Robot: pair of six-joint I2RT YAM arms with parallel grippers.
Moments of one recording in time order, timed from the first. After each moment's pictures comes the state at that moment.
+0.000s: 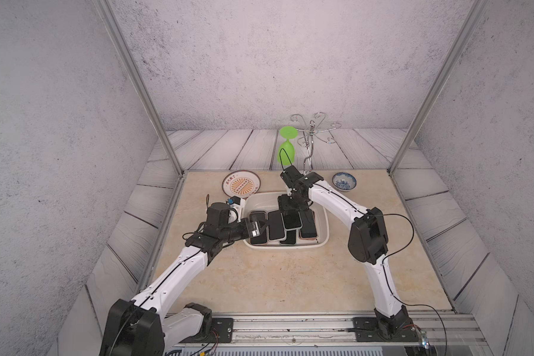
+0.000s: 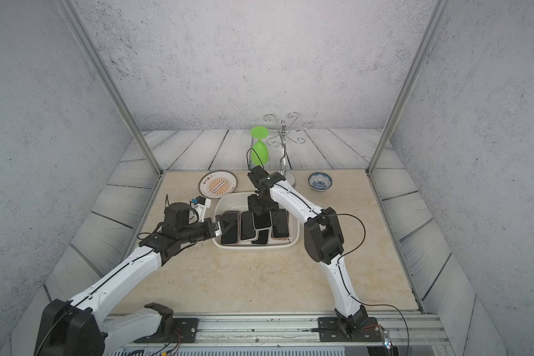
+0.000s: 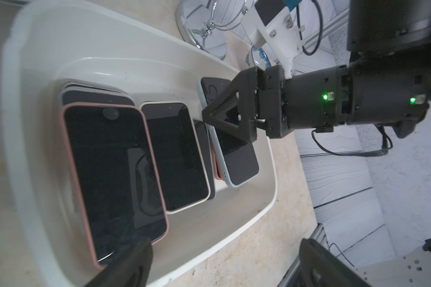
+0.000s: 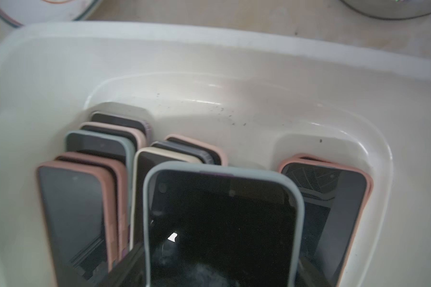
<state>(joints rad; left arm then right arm) -0.36 1.17 0.71 -0.09 0.54 -0.66 0.65 2.22 2.10 -1.06 -0.08 0.44</state>
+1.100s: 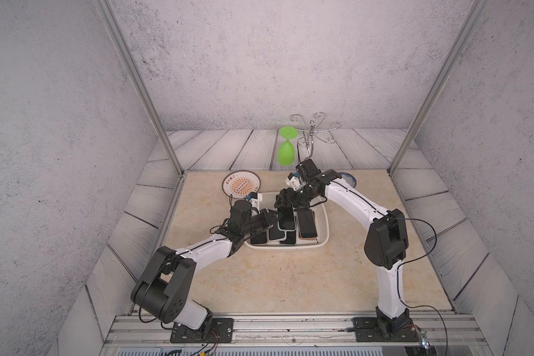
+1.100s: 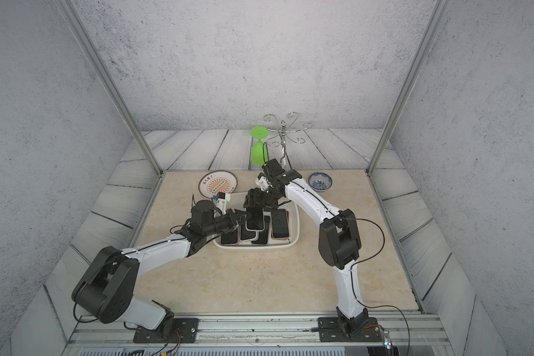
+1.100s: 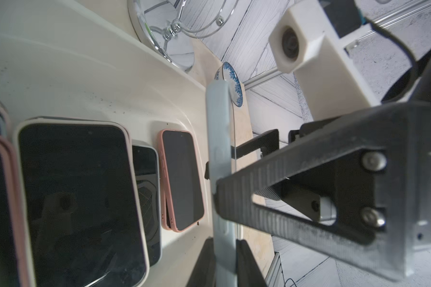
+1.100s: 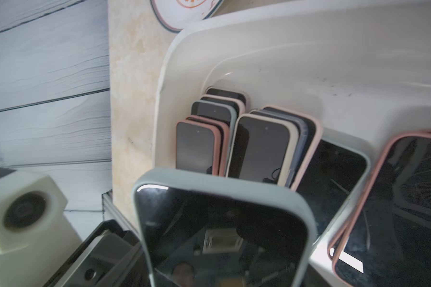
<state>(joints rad) -0.50 1.46 0.72 0.41 0.49 -0.96 0.55 2.07 1.93 -0.94 -0.57 0.49</state>
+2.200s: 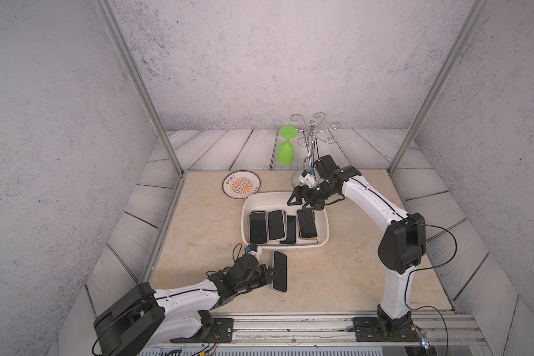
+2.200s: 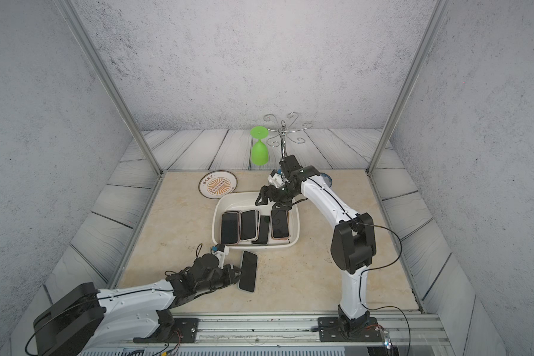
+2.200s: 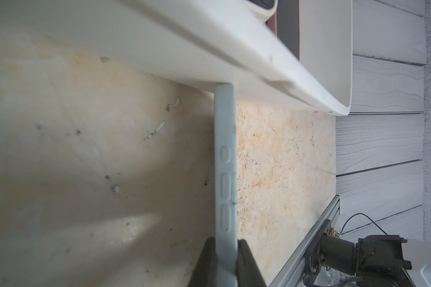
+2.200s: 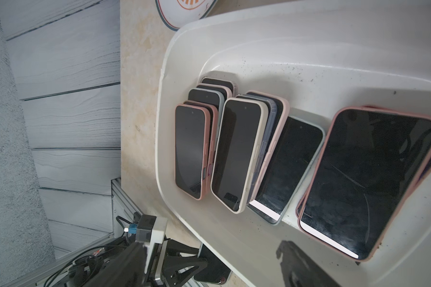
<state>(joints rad) -0.89 1.14 0.22 0.29 0.15 -1.09 0.46 1.96 1.85 -1.02 -0.61 0.37</state>
